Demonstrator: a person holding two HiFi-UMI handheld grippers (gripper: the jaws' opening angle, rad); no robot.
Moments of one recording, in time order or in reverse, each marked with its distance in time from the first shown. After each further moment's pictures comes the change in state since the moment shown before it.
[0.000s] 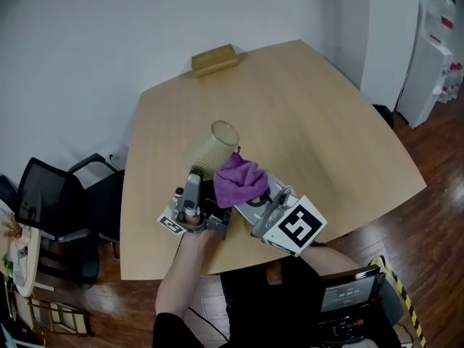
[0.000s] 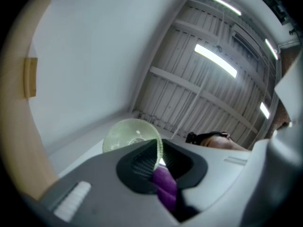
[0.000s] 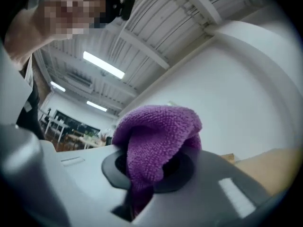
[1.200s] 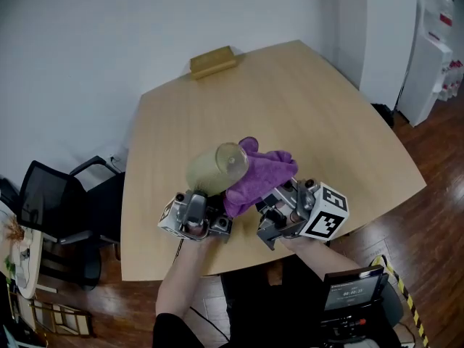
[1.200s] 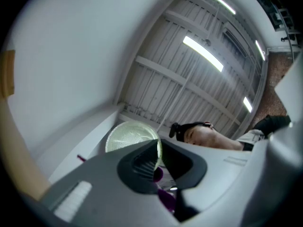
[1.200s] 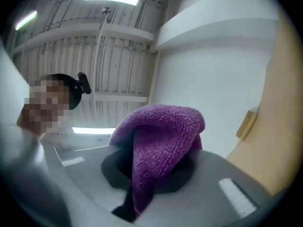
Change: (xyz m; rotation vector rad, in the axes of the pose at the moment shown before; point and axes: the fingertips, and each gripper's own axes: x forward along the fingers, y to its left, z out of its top) left arm 0.007 -0.038 -0.025 0.052 0.116 -0.177; right arm -0.046 -0.052 0.041 0.694 -0.429 0.059
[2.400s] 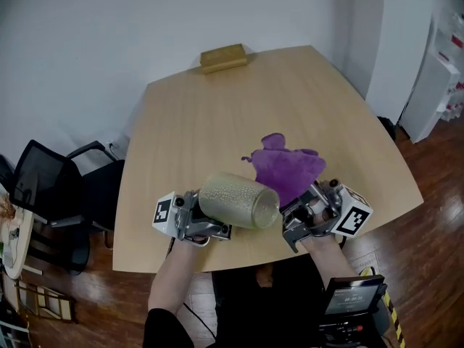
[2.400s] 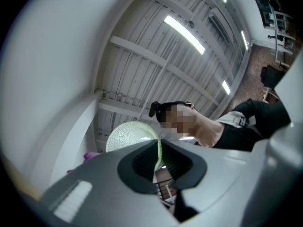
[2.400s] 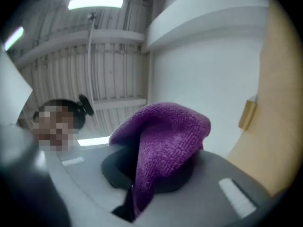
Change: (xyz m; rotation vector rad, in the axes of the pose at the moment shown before) left arm 0.012 -0.043 -0.033 0.141 0.241 -0.202; right arm -0.025 -0.001 0.030 0.150 -0.010 0.066
